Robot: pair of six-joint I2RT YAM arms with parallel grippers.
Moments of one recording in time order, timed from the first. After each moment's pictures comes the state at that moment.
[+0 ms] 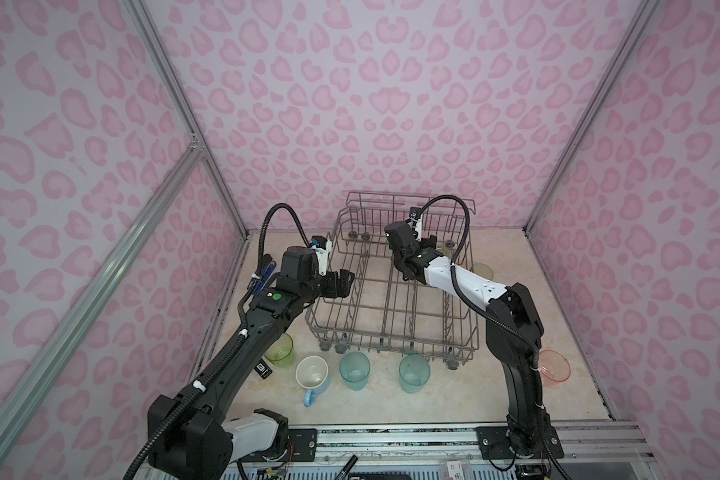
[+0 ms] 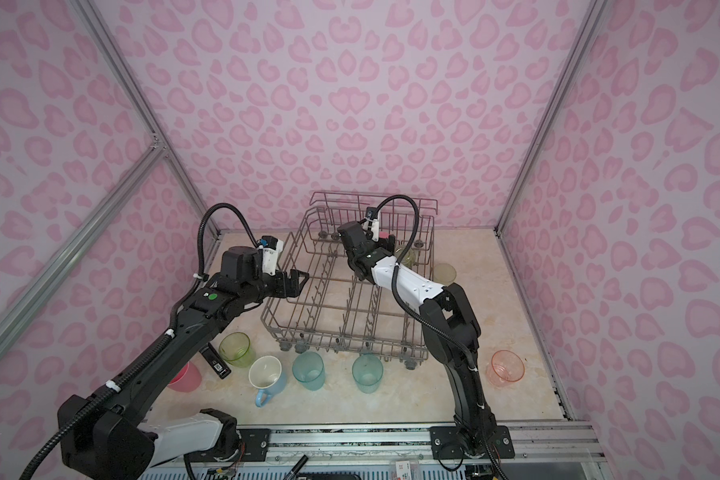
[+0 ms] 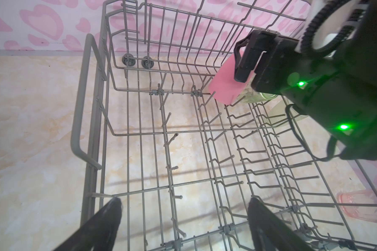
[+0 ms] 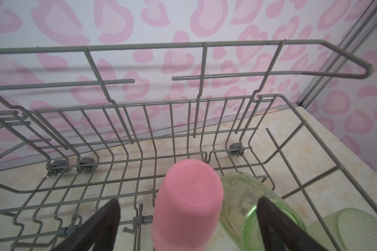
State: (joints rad) left arm -0.35 1.25 1.07 -0.43 0.18 -0.24; right arm 0.63 2.08 1.76 -0.25 0.84 0.43
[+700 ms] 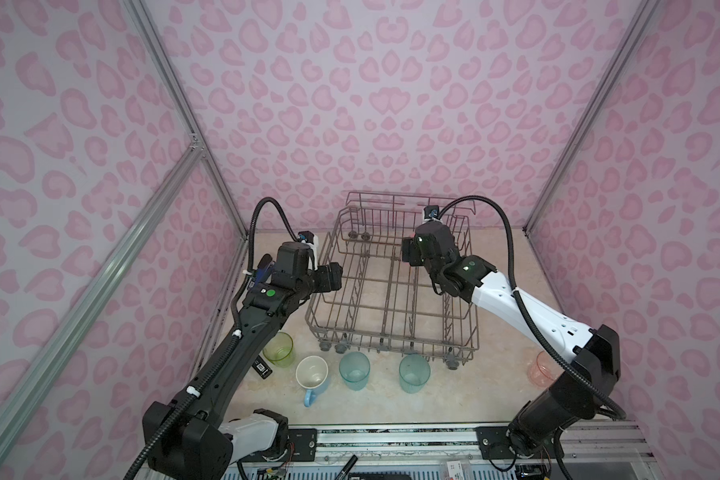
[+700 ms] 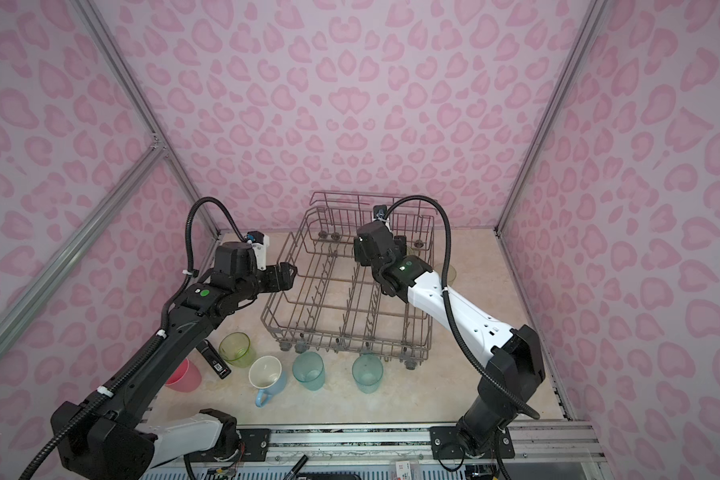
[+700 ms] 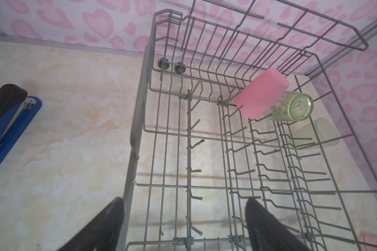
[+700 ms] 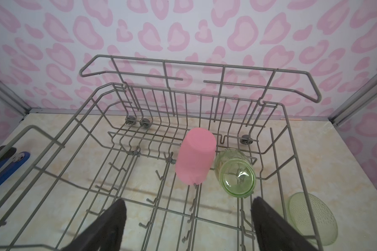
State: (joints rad) left arm -0.31 1.24 1.16 -0.57 0.02 -0.35; right arm 0.69 1.59 1.50 -0.44 0.54 0.31
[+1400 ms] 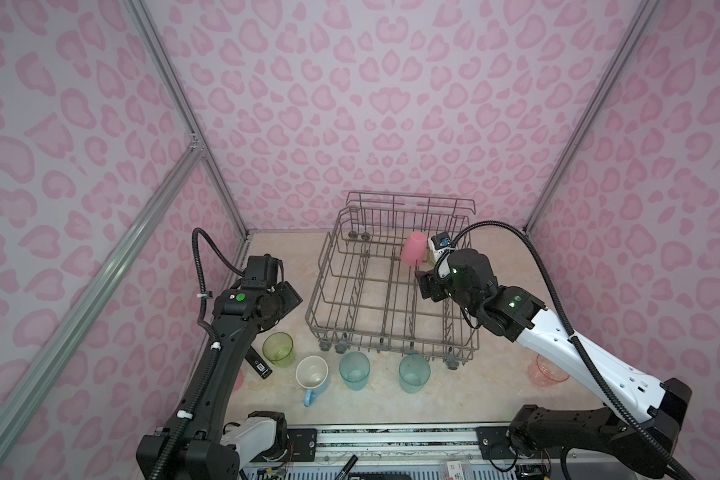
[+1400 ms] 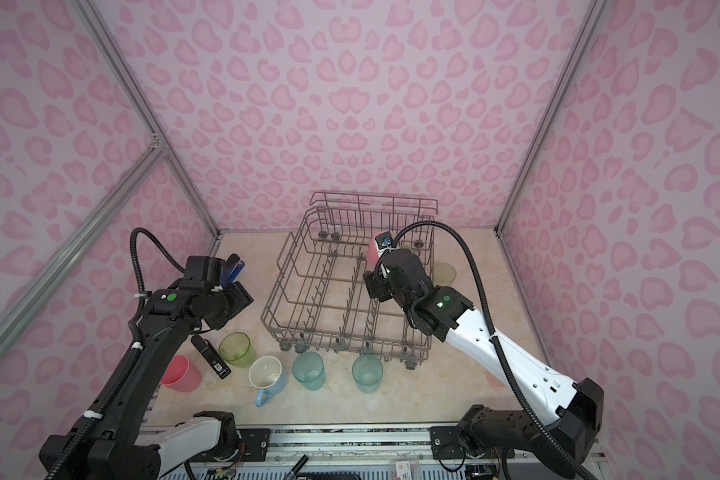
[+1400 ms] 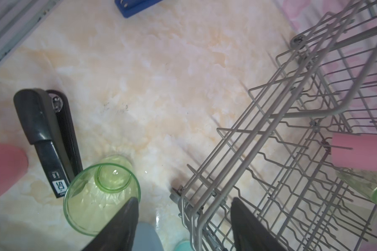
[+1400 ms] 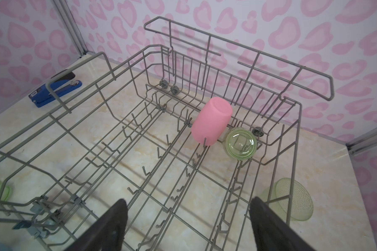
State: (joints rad) left arm -0.09 1.16 1.13 -1.02 -0.04 -0.81; right arm 0.74 1.26 1.23 -0.52 0.34 0.10
